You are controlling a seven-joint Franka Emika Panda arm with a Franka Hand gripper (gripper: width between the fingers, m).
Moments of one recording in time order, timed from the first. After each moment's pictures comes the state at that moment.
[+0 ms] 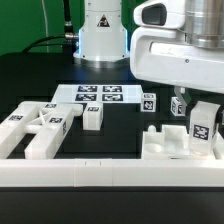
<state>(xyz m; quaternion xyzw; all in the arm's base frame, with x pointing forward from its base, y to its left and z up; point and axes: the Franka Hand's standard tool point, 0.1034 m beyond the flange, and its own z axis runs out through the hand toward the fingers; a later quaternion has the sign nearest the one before) 0.652 0.100 0.084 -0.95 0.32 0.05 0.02</state>
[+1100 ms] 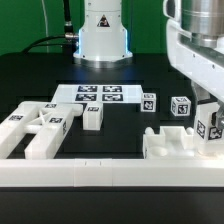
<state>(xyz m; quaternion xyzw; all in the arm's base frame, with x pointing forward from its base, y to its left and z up) 0.650 0.111 0.083 -0.75 0.66 0.05 0.02</state>
